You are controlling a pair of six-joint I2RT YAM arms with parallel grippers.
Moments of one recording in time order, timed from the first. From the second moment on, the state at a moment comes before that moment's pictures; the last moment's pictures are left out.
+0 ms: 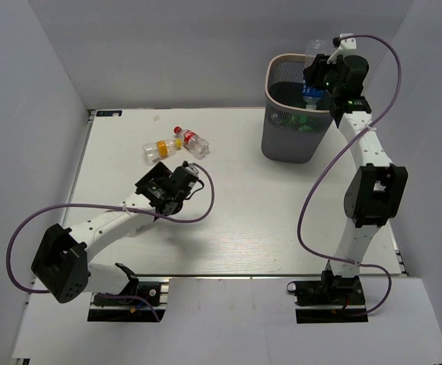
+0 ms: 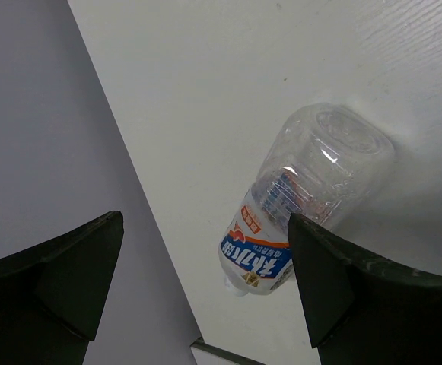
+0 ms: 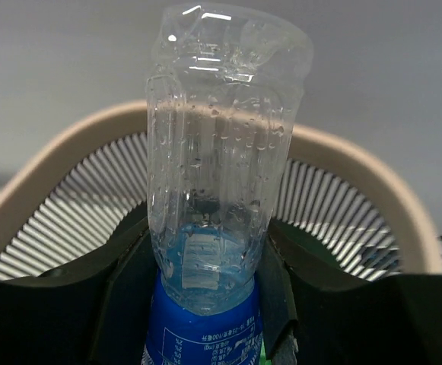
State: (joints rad) left arm -0.71 1.31 0.91 -0.63 -0.80 0.27; right arm 0.03 1.92 1.83 0.04 -0.21 0.09
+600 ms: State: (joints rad) left arm -0.68 1.33 0.86 -0.67 -0.79 0.30; right arm 0.03 1.90 1.85 -0.14 -0.62 0.16
